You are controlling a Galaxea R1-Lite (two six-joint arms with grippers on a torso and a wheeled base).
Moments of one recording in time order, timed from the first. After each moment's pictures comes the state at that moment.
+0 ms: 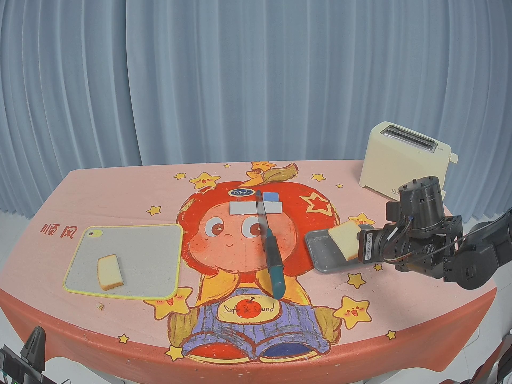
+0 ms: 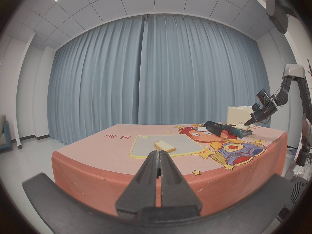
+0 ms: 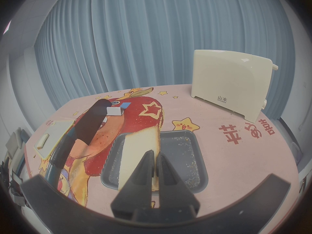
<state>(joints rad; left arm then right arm) -0.01 0.02 -0.02 0.00 0.01 0.00 0.55 1.79 -0.75 -0.42 -0.27 0.33</state>
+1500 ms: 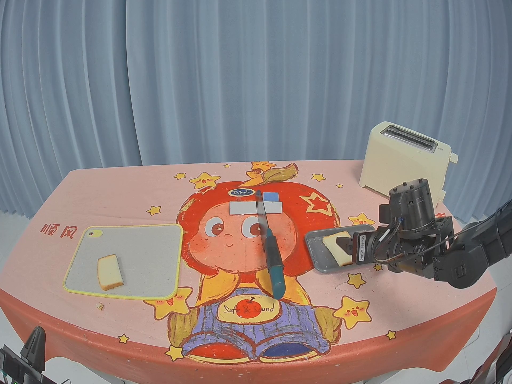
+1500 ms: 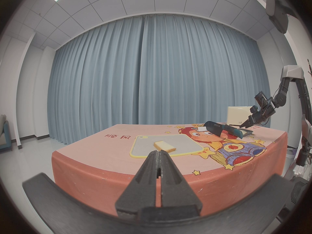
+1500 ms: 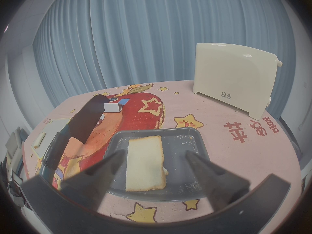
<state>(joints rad) -0.01 0.02 -0.02 0.00 0.01 0.00 0.55 1.84 -0.77 -0.42 -0.27 0.34</state>
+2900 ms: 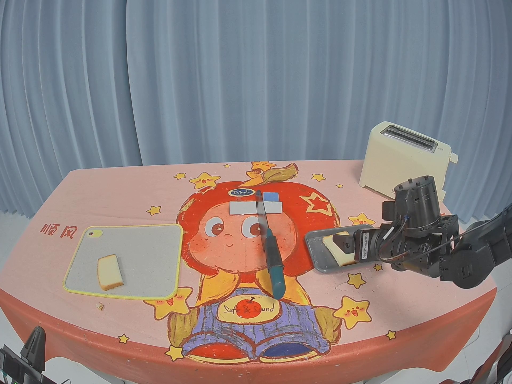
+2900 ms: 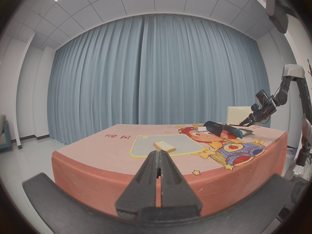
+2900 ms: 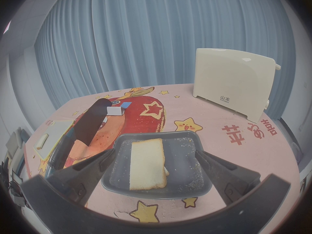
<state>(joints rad) -0.01 0.02 -0.02 0.00 0.01 0.00 0.55 1.81 -0.77 -0.42 -0.27 0.33</state>
